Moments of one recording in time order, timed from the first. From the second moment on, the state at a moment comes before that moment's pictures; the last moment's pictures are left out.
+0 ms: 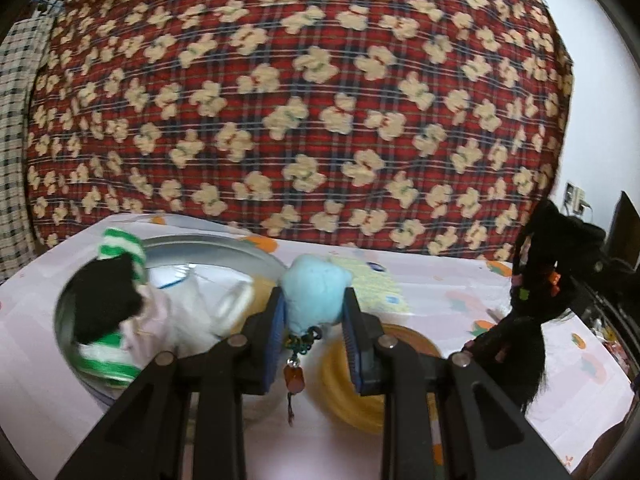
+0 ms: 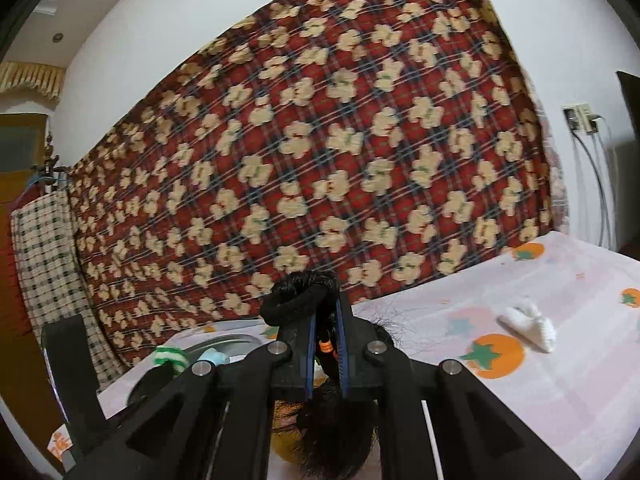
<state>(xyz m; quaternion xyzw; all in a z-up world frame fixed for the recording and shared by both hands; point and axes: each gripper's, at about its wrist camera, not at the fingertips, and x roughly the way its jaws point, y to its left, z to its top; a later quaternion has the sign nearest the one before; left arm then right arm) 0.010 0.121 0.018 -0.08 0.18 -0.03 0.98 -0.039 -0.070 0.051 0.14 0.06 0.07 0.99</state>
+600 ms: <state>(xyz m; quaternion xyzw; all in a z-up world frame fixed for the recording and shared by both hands) 0.022 0.209 0.016 -0.11 0.18 0.06 0.98 -0.008 0.025 0.064 0.12 0.07 0.15 0.98</state>
